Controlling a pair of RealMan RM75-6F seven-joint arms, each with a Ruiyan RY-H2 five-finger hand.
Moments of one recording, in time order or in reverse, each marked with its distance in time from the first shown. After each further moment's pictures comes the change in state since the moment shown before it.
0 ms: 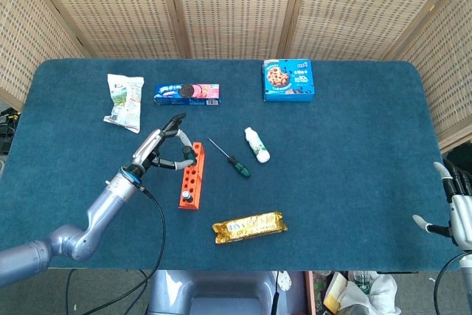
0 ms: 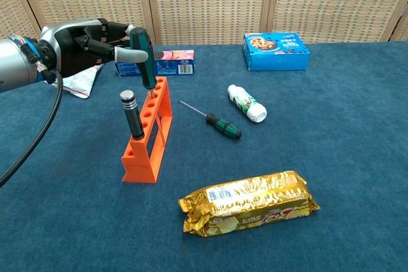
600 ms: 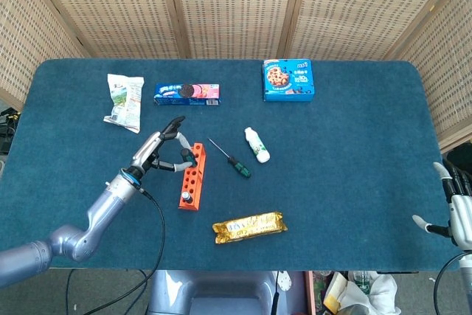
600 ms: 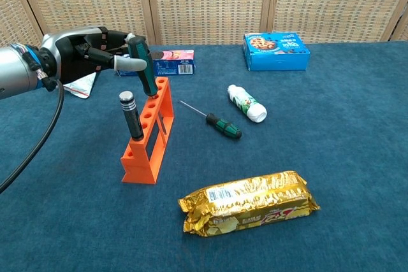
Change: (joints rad) left arm 0.002 -0.011 0.009 0.026 0.009 -0.019 -0.006; right arm 0.000 0.000 0.000 -0.001 0.000 0.000 0.000
